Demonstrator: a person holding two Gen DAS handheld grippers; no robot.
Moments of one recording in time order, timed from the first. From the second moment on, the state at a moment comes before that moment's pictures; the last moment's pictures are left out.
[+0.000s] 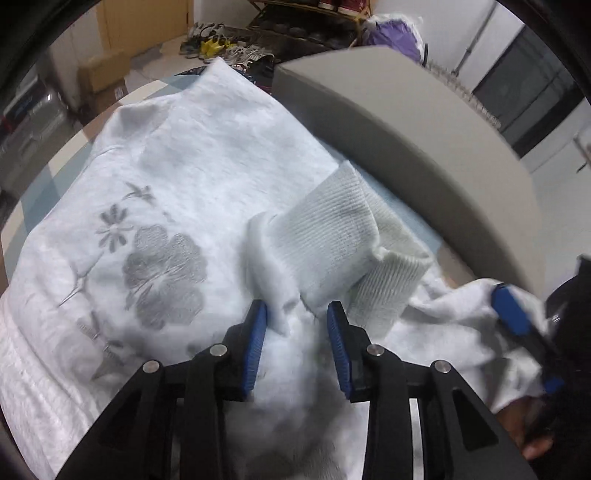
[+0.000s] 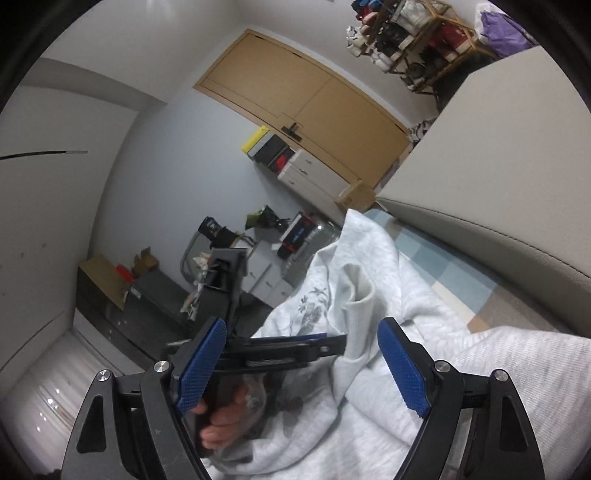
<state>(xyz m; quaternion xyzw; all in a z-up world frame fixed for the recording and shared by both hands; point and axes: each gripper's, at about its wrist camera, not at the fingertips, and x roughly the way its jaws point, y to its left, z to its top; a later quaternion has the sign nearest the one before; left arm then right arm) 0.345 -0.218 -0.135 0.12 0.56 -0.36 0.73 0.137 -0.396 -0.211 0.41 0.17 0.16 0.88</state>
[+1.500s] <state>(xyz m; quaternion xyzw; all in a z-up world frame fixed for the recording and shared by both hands) 0.324 0.113 -0.163 -0.10 0.57 -0.04 0.82 0.332 -0.322 -0.149 -0.02 0.43 0.09 0.90</state>
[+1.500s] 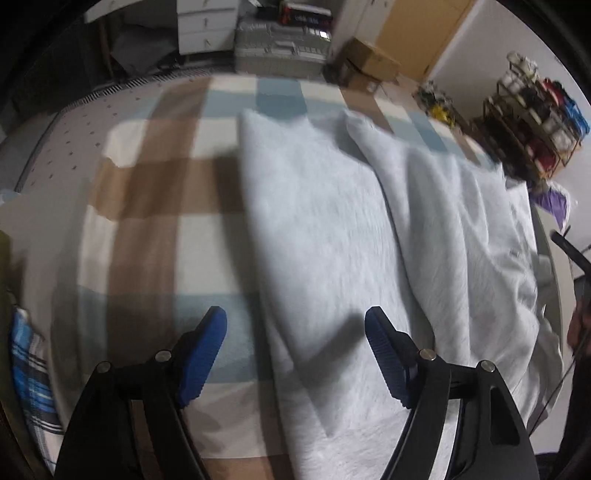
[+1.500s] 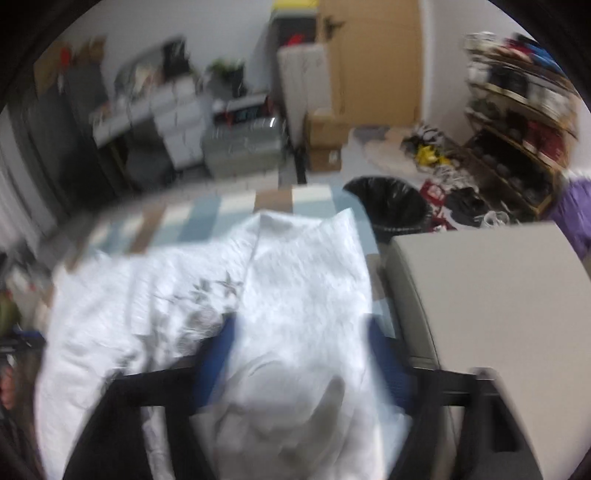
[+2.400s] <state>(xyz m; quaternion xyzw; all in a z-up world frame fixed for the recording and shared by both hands) 0.417 0.086 -0.172 0.14 0.54 0.03 0.83 0.411 -0.265 -0.217 -0.15 0.53 0.07 0.83</state>
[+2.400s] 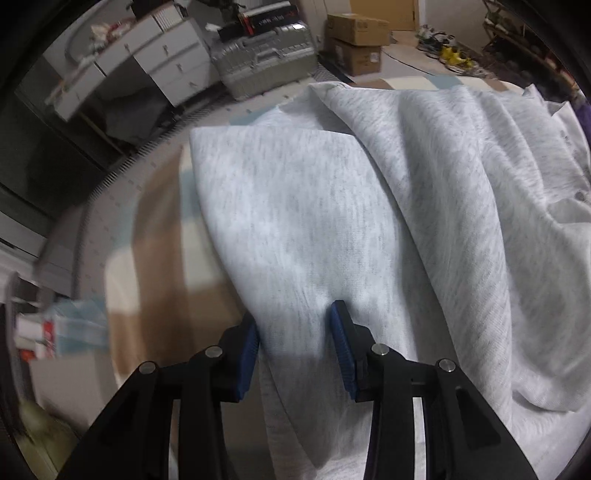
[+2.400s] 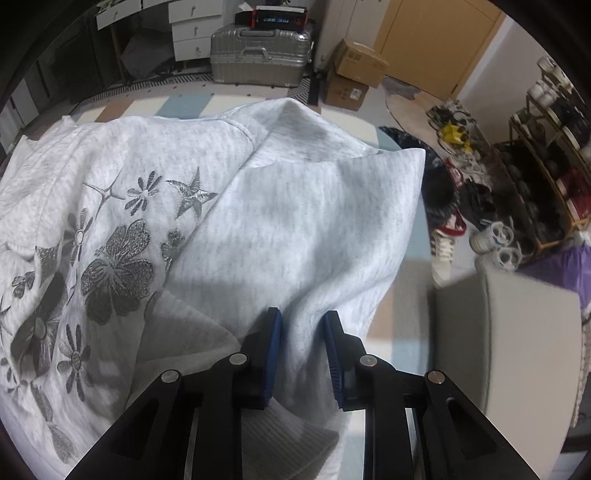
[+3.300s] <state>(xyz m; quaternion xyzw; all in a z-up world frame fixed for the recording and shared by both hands) 0.083 0.021 -0.135 0.12 0.46 -0.02 0.88 0.067 -0.350 -0.197 -0.15 0.47 0.10 0.86</state>
